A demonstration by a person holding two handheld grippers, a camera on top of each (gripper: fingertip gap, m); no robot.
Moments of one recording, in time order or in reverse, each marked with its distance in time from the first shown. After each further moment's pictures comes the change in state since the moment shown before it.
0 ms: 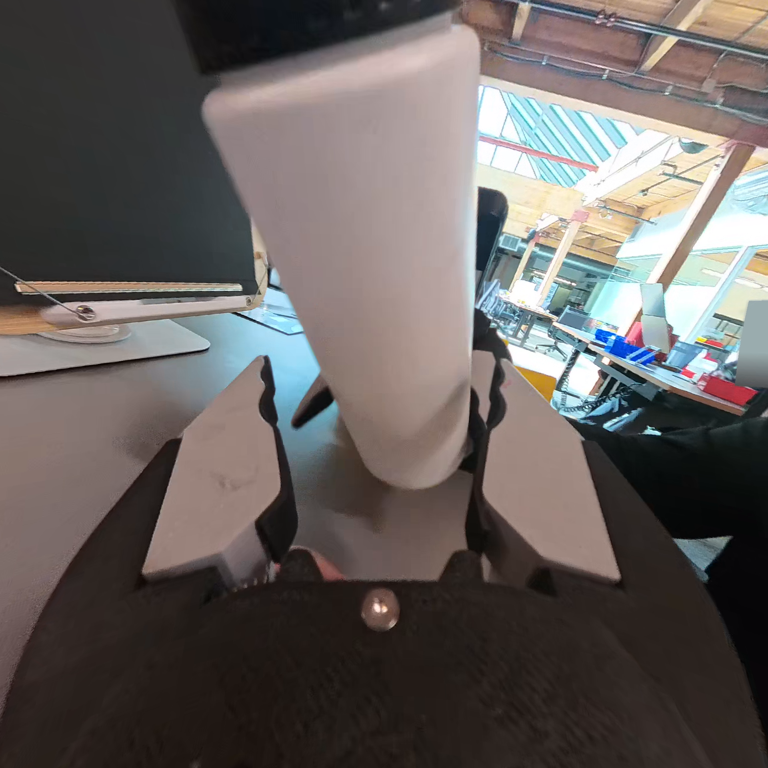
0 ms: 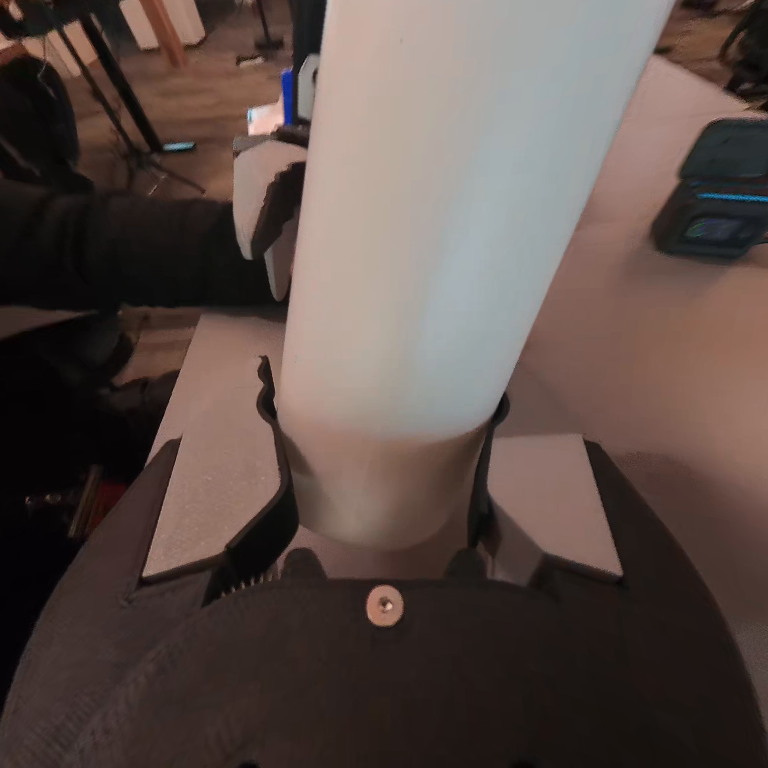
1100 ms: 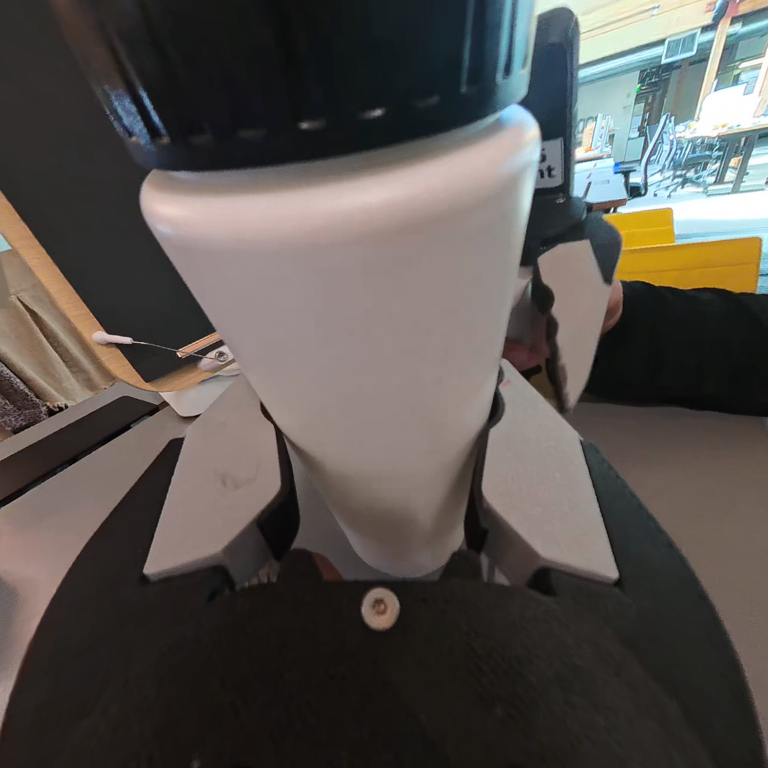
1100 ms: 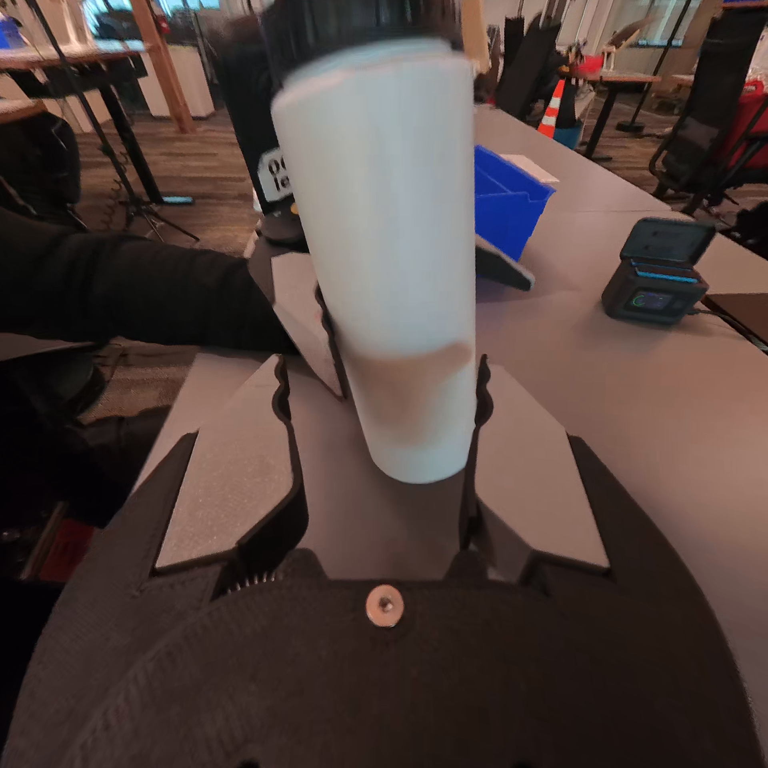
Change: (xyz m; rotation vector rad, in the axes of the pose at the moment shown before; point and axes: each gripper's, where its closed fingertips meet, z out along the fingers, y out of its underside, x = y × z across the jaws) left arm -0.018 0.014 0.004 -0.145 -0.233 0.489; right arm 0.001 -0.024 -0.014 0.161 0.040 -0.067
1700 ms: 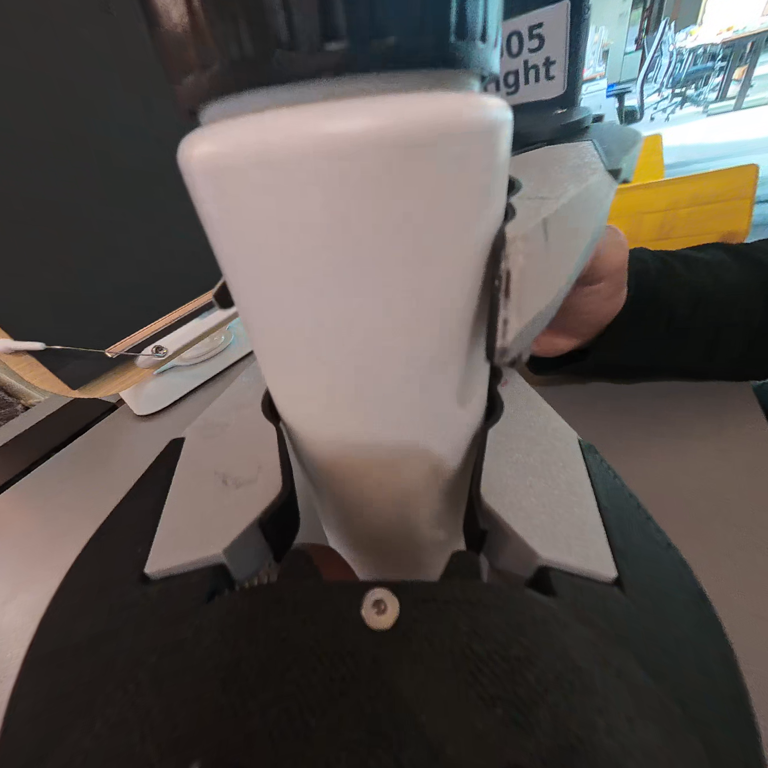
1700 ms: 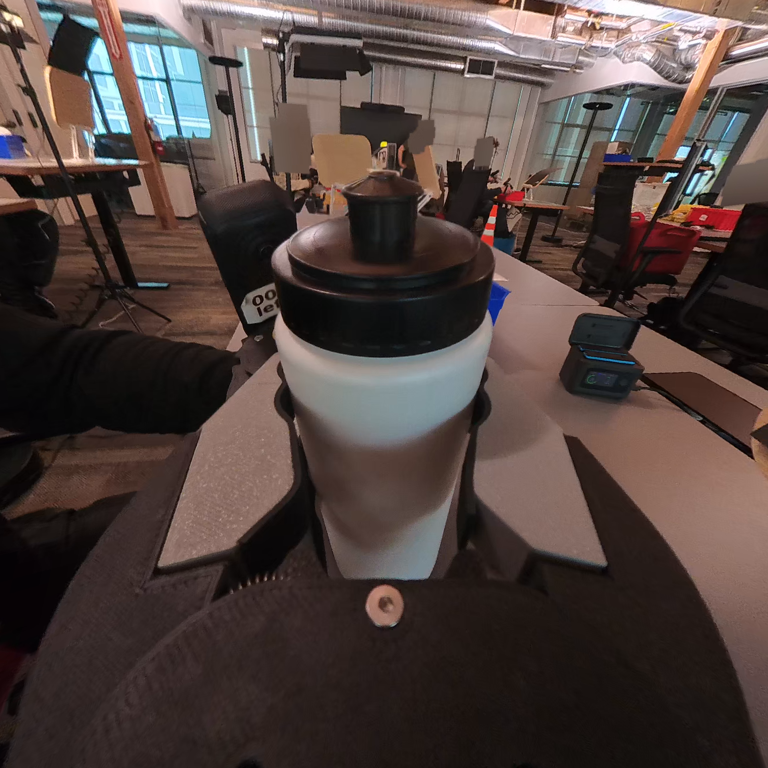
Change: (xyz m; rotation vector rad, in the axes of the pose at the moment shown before) left arm 0.036 0.017 0.021 -0.112 0.054 0.060; right arm -0.004 -0.044 0.001 0.226 0.100 -0.038
